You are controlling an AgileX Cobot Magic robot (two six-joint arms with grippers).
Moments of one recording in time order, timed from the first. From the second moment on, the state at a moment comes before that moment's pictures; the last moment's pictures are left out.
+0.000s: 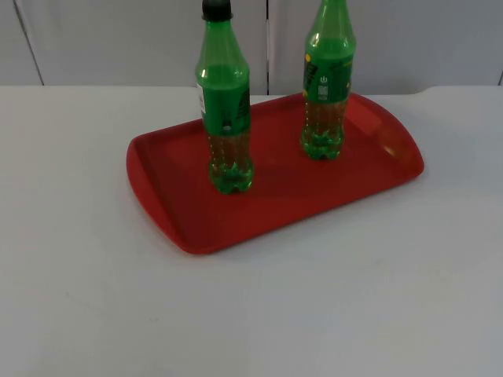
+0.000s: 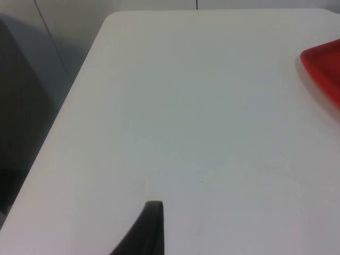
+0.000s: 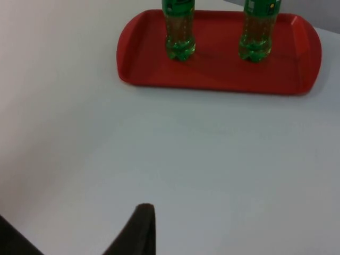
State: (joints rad) right arm 0.62 0.00 -0.52 -0.02 1.08 0.01; left arm 0.07 0.00 -0.50 0.09 1.08 -0.02
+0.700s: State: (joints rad) right arm 0.30 0.00 -0.52 -0.02 1.08 0.01; left arm 0.07 0.00 -0.50 0.09 1.08 -0.02
